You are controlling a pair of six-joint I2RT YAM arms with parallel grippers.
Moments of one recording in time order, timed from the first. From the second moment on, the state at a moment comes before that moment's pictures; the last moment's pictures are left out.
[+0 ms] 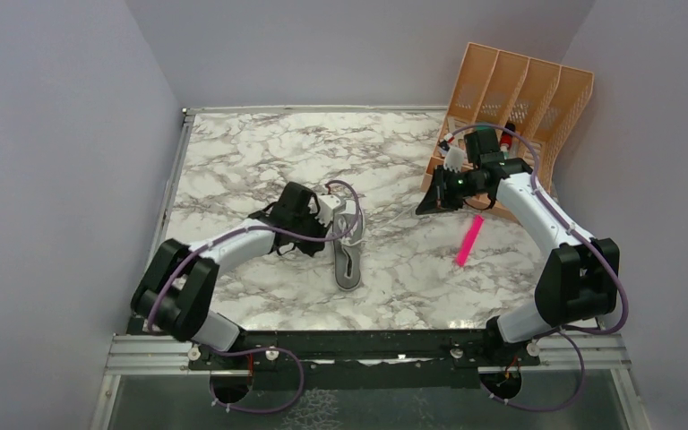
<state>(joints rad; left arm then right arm) -0.52 1.52 0.79 -0.23 0.33 0.20 0.19 1.51 1.20 -0.74 -0.60 0.21</state>
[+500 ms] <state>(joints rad) -0.53 1.20 0.56 -0.02 0.41 -0.10 0.39 1.78 1.40 -0.39 -0.95 0.56</state>
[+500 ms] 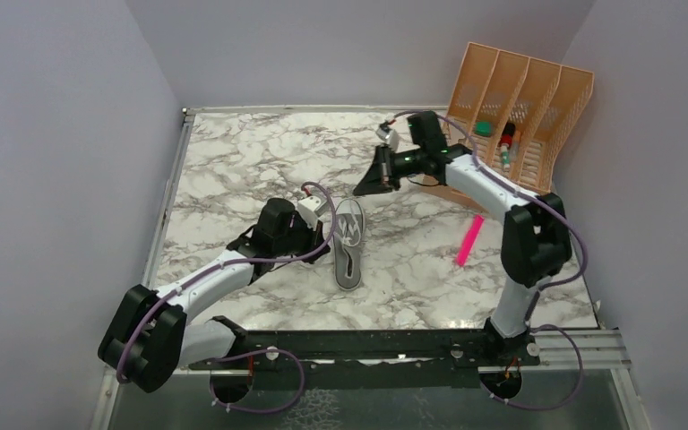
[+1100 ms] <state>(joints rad) -0.56 1.00 0.31 0.29 0.41 -0.32 0.80 2.13 1.58 -0.25 -0.85 0.89</state>
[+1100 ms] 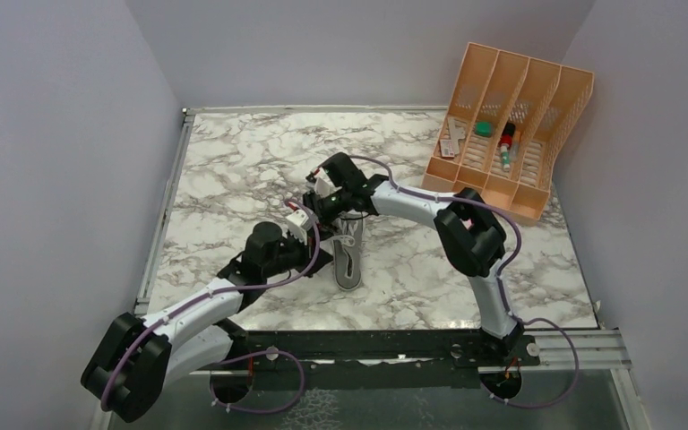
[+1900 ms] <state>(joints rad) -0.55 1.31 0.53 0.26 0.39 -0.34 0.63 1.42 0.98 -0.32 -0.70 0.48</state>
